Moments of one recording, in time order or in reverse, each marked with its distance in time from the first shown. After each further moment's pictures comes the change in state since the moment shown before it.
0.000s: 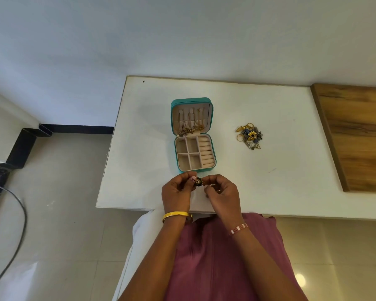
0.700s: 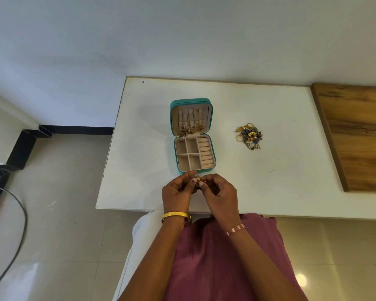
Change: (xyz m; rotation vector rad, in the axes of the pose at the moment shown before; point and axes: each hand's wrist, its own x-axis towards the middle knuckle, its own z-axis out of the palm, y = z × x) left_hand -0.002 0.001 -0.002 -0.043 -0.074 -0.011; right_hand -0.001 0.002 0.004 -0.022 0.013 -0.161
